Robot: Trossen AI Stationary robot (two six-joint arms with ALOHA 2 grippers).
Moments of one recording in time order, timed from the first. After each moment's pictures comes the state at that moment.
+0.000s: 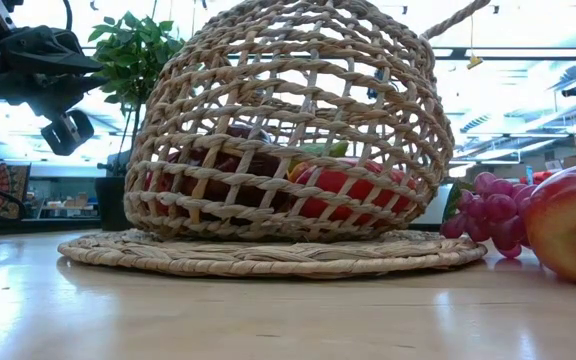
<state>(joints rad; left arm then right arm) -0.25 0.20 0.01 0.16 -0.10 -0.77 -0.50 1.49 1.88 -0.20 -1.04 0.11</state>
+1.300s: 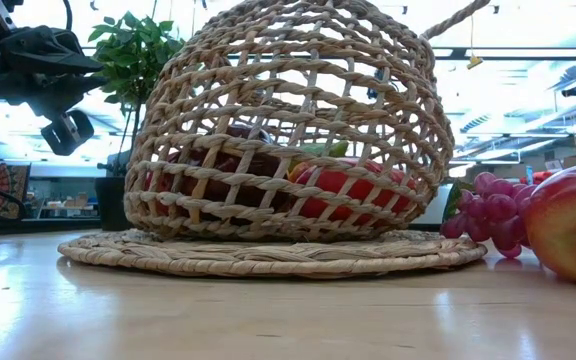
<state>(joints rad) -0.25 0.20 0.01 0.16 -0.10 -0.77 -0.20 1.49 1.84 -1.01 -0.25 -0.62</state>
